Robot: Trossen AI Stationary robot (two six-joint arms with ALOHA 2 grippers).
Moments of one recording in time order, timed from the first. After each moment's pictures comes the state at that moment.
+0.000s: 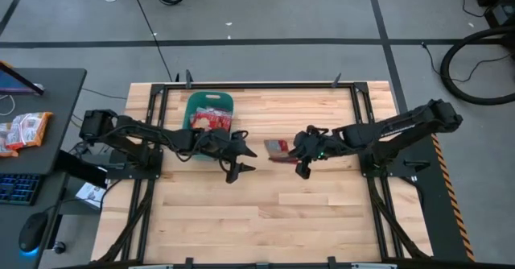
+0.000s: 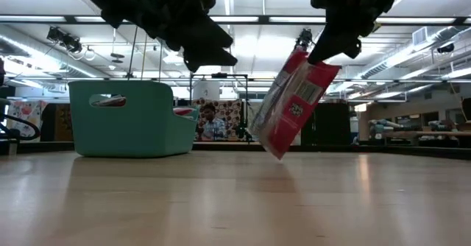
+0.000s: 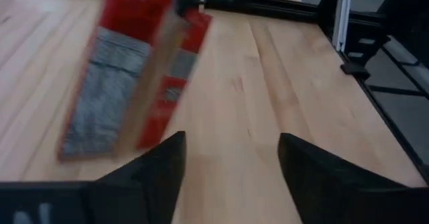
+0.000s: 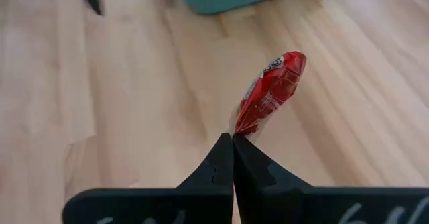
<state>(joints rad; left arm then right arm) -0.03 1.48 0.78 0.26 0.10 -0.14 0.17 1.26 0.87 -0.42 0.27 0.45</state>
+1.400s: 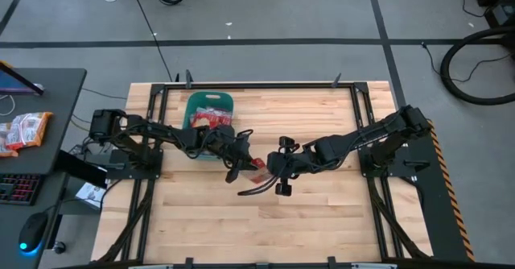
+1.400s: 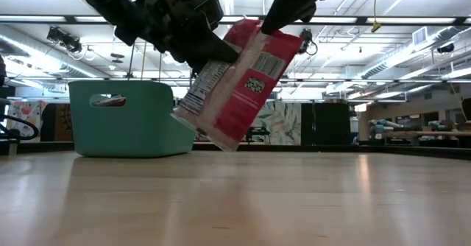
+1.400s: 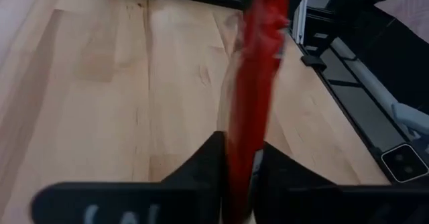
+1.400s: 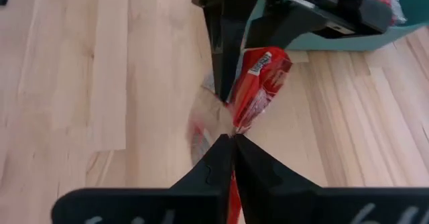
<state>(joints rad) 0.03 1.57 0.78 0.35 0.34 -0.14 0.29 1.63 1.34 -0.61 0.32 0.28</state>
